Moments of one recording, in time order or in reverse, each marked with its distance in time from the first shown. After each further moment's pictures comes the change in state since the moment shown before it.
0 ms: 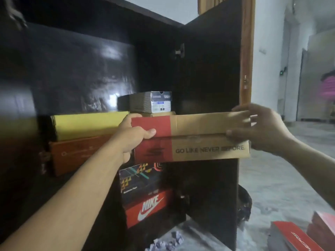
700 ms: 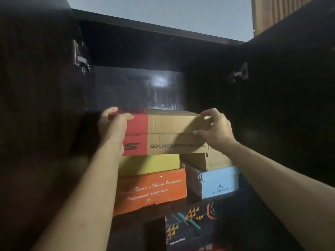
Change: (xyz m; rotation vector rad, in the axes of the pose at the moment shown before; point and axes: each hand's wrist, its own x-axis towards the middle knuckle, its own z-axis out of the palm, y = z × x) left_hand 0.130 0.057 -0.139 -0.210 0.720 0.270; right_hand 0.188 -0.092 0.248 0.177 -0.014 -0.186
